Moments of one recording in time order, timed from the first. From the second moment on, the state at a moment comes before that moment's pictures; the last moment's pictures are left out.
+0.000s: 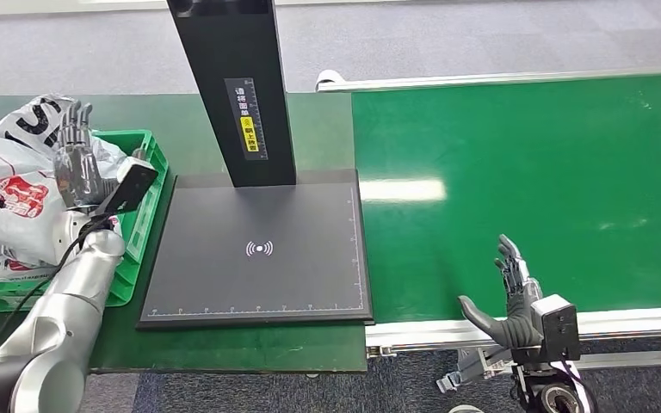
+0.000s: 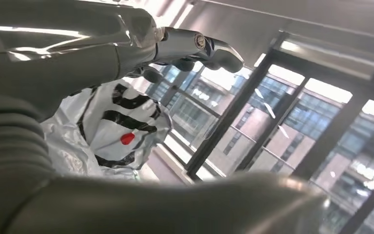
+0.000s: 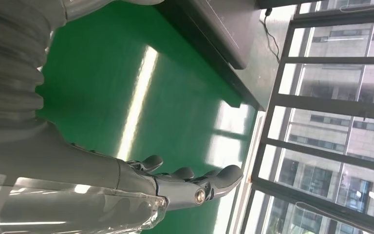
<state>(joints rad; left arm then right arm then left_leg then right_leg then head) -0.83 0.08 0.18 -0.54 -0.80 0.66 -0.62 0.00 -0.15 0.04 -1.36 0.01 -0.01 -0.47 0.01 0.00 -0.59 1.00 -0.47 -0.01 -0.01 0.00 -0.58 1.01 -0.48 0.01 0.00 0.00</state>
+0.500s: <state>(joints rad) -0.60 -0.01 0.01 -0.91 -0.03 0.39 -0.70 0.01 -0.15 0.04 -1.38 -0.02 -0.01 -0.52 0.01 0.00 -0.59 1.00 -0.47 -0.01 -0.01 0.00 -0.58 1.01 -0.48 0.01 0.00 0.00</state>
